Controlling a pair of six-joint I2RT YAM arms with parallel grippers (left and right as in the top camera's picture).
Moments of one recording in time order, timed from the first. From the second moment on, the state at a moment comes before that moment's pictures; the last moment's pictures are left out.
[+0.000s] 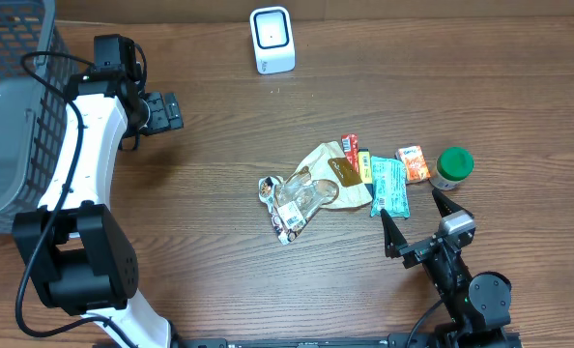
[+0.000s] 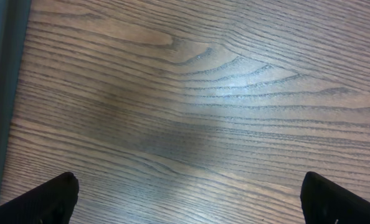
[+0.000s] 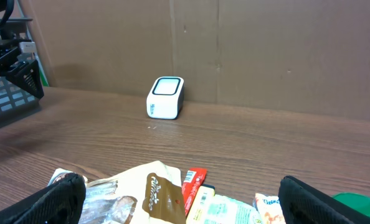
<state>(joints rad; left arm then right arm) 0.09 1.88 1.58 -0.94 -0.05 -0.21 0.18 0.01 0.02 -0.02 -0.19 0.04</state>
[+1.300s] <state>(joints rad) 0.08 1.20 1.57 -0.95 -0.05 -0.21 0.18 0.01 0.02 -0.02 -0.19 0.04</state>
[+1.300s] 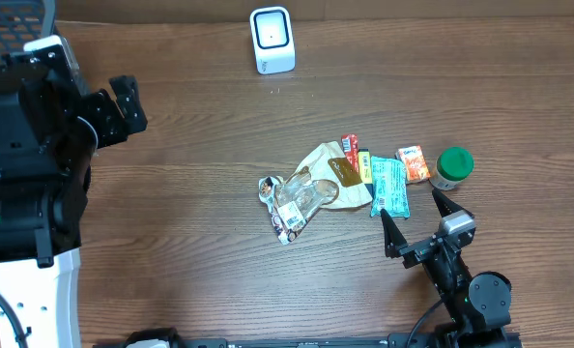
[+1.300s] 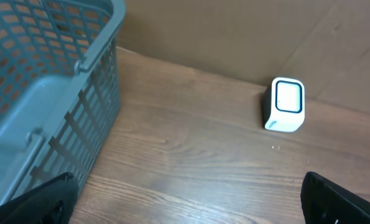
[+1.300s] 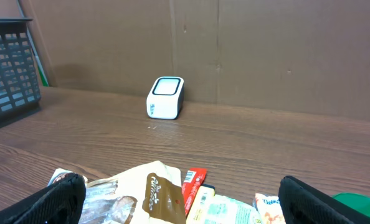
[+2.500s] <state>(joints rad) -0.03 0.58 0.46 -0.93 -0.19 -0.20 0.18 0.01 0.02 -0.02 -0.19 0.04</state>
